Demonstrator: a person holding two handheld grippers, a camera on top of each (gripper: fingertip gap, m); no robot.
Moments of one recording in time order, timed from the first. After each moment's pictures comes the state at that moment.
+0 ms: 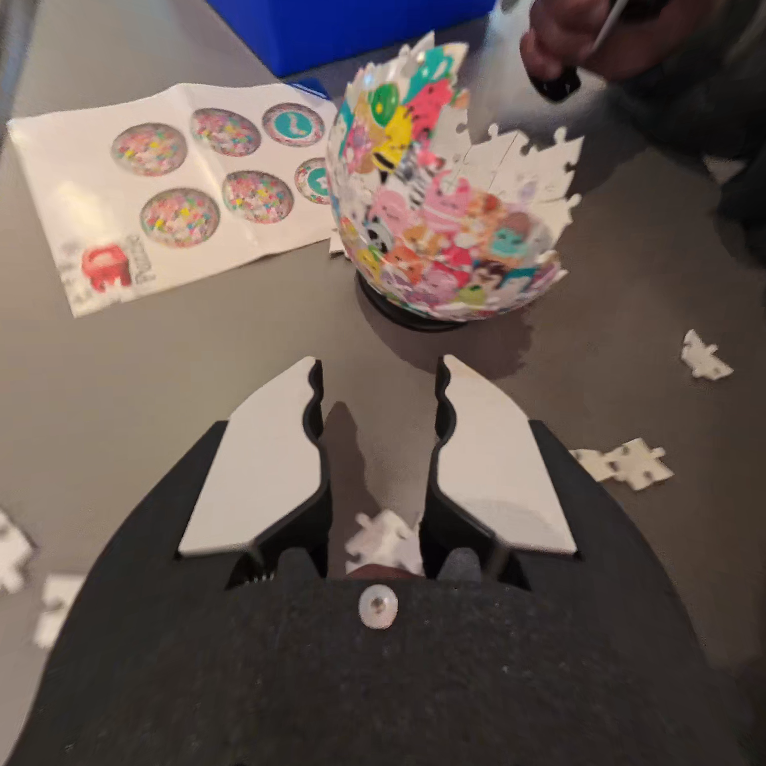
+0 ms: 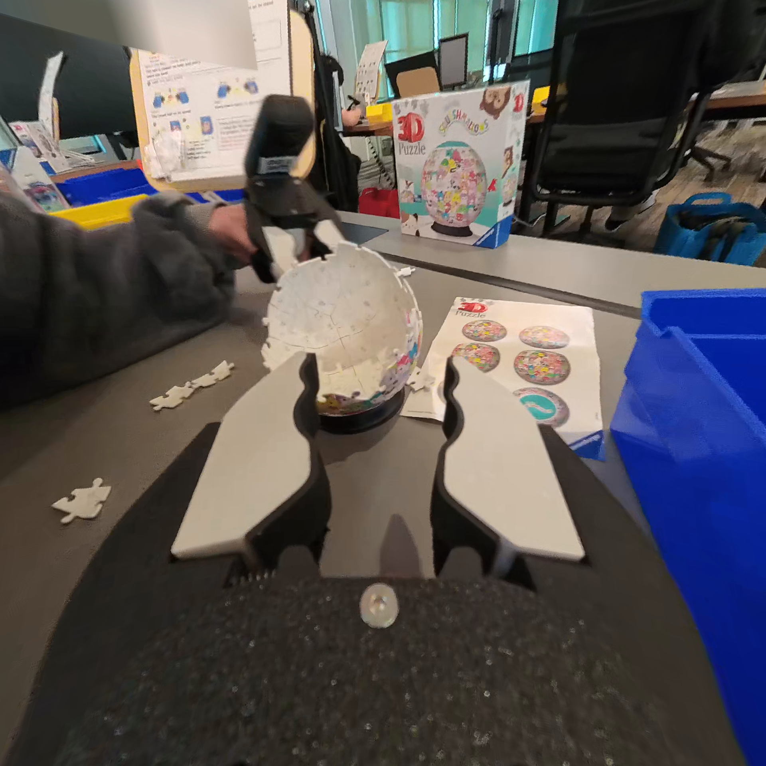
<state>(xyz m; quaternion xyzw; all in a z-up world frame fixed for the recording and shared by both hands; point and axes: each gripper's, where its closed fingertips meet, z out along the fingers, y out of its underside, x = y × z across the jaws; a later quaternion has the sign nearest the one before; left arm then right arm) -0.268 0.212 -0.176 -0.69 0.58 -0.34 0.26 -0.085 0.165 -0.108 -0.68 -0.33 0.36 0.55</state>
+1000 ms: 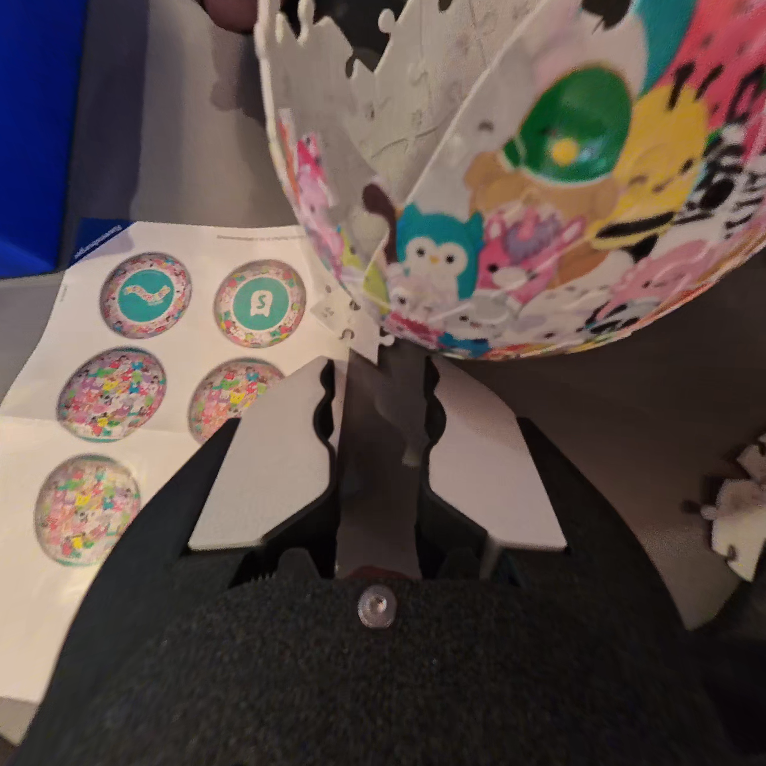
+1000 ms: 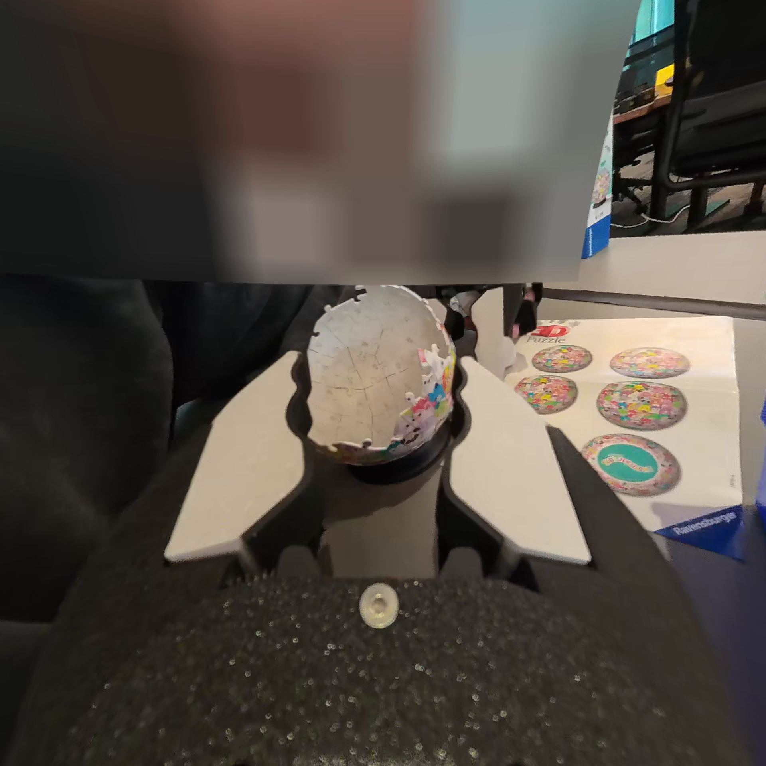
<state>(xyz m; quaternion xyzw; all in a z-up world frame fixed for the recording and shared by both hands) -0.188 0.237 -0.218 -0.31 0.87 -0.36 0.15 -0.109 0.186 -0.105 -0.63 -0.31 0.51 0.49</state>
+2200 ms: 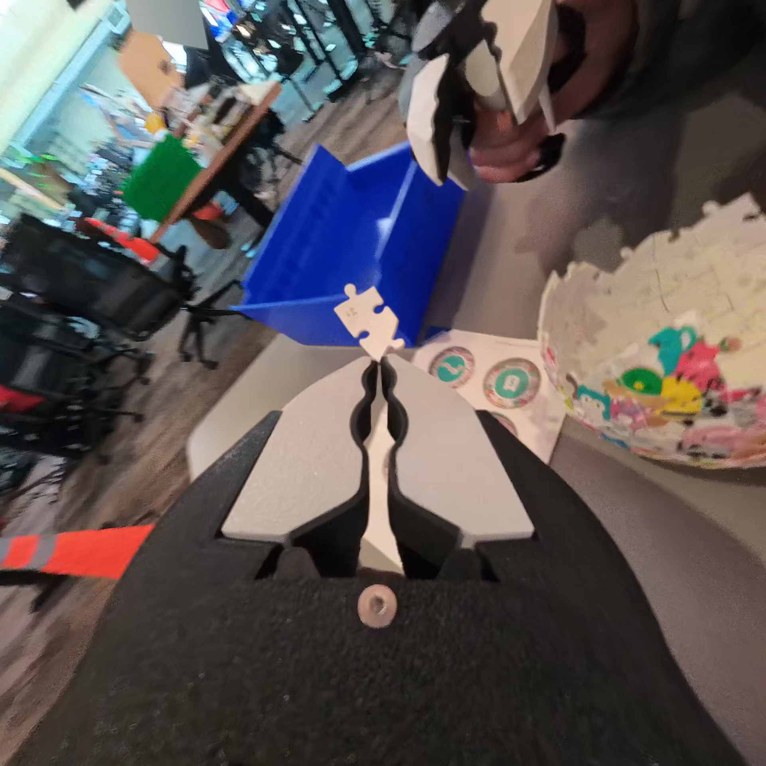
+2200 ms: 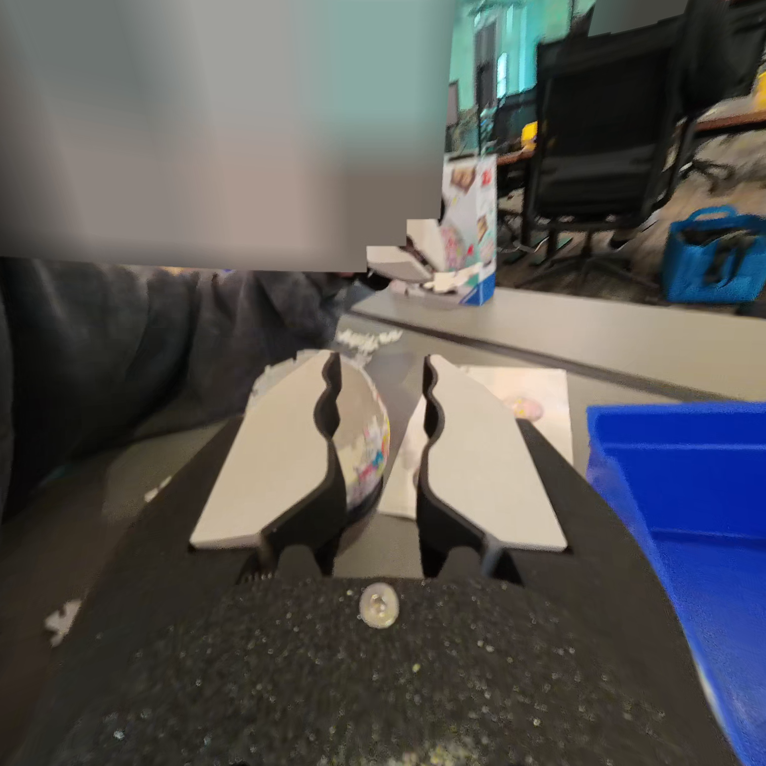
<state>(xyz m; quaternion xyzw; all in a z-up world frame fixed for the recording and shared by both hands) -0.155 0.301 -0.064 -0.35 0.76 -0.28 0.48 -0.094 0.219 -0.053 -0.67 -0.29 0.39 0.56</state>
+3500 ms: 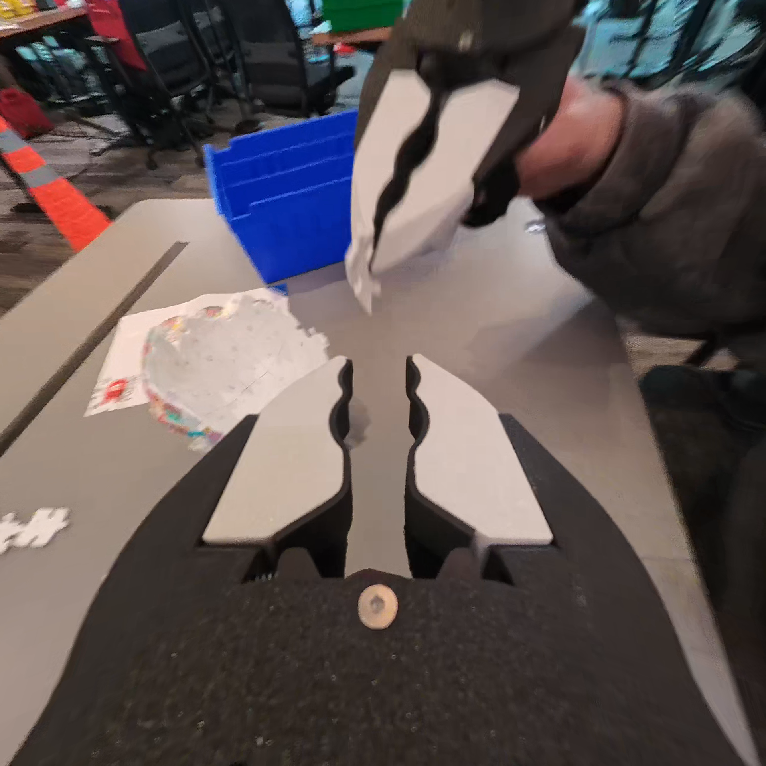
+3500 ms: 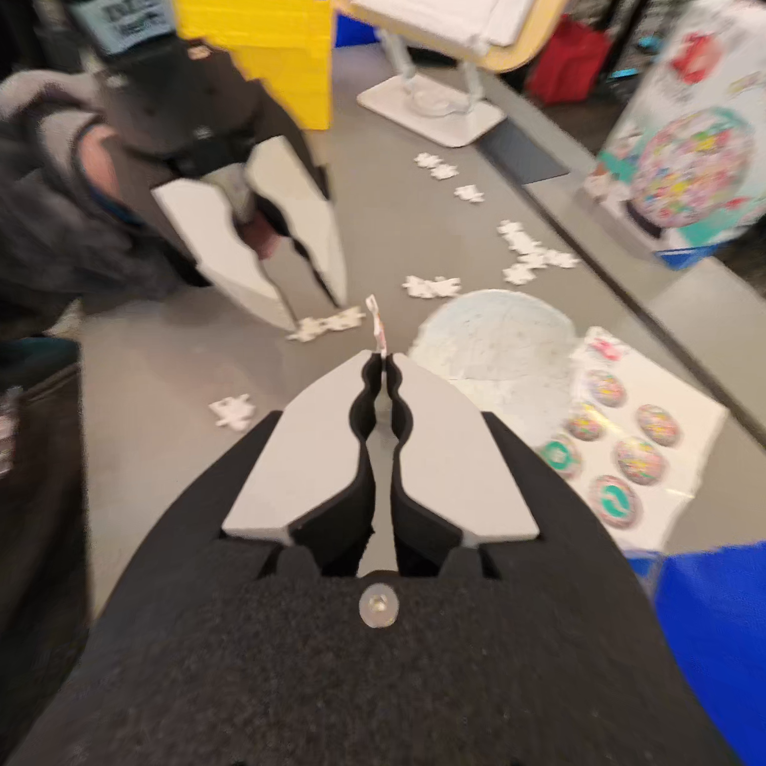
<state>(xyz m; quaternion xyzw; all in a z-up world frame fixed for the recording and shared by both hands) -0.188 0.058 -0.075 -0.69 0.46 -0.26 0.50 -0.155 0.088 -0.056 -0.65 -0.57 0.31 0.40</state>
